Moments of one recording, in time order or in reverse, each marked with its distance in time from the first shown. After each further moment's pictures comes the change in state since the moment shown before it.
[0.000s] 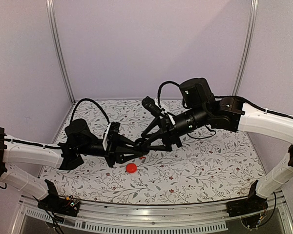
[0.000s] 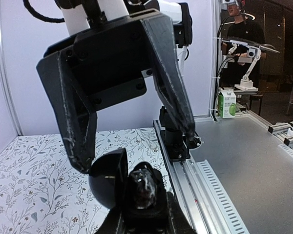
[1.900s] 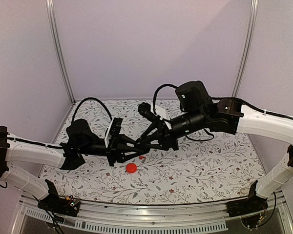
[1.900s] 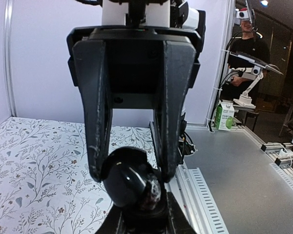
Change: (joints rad) left arm 0.019 0.031 0.000 0.038 -0.024 -0.161; right arm 0.045 0.011 0.005 -0.032 0.179 -0.124
